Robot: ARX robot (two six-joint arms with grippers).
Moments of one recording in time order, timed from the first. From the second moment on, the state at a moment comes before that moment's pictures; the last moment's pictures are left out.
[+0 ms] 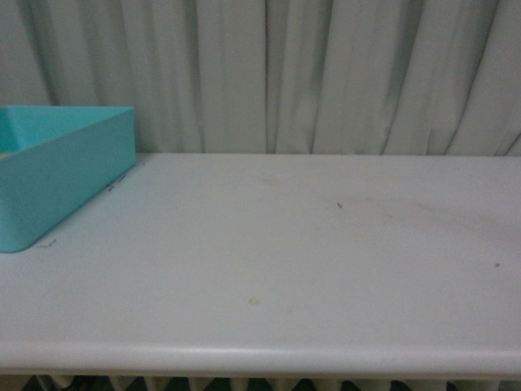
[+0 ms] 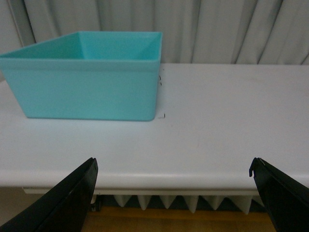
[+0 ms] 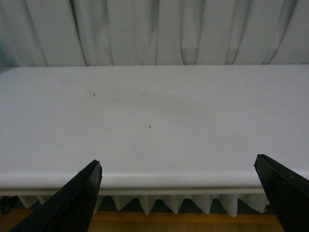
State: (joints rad) left arm 0.00 0.00 0.01 0.00 0.00 0.00; right arm 0.00 0.00 0.01 0.00 0.00 -0.01
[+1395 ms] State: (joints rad) left arm 0.00 0.00 0.01 -0.01 0.00 0.00; right arm 0.00 0.00 0.01 0.00 0.00 -0.01
